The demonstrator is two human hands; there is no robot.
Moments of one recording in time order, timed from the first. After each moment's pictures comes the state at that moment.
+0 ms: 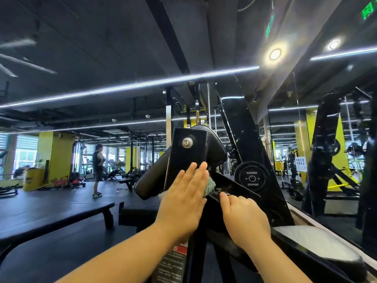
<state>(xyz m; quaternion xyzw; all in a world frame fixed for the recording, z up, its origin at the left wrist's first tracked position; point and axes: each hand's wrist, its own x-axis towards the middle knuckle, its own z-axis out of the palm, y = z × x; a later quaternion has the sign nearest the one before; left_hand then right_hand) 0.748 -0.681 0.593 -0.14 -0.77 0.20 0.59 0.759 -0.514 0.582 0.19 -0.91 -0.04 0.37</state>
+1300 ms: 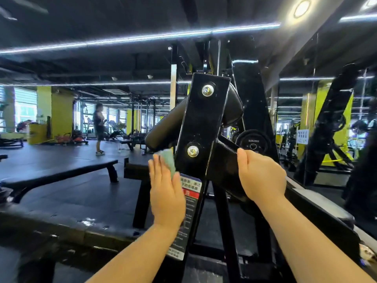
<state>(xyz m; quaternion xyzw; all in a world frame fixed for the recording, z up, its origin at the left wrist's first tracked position) 0.760 -0.704 0.494 0.00 -0.73 -0.38 0.57 0.748 -0.523 0.567 0.10 -0.85 0.20 0.47</state>
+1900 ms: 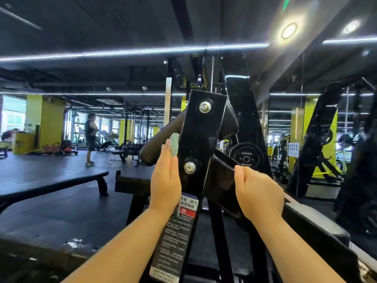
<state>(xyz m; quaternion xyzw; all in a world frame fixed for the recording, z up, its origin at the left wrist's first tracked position) 0.757 -0.709 0.558 -0.12 -0.69 -0.52 0.49 0.744 -0.526 0.560 0.11 -0.82 0.21 0.52</state>
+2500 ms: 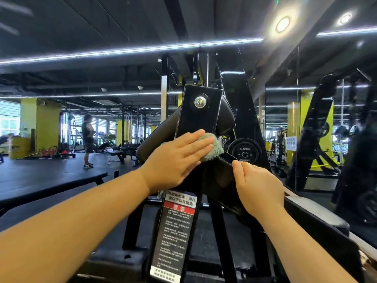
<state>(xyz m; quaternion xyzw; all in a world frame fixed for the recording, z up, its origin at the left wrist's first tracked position) 0.743 -0.740 0.614 -0.39 -0.71 0.18 0.56 0.746 -0.522 0.567 0.12 -0.84 0.20 0.48</state>
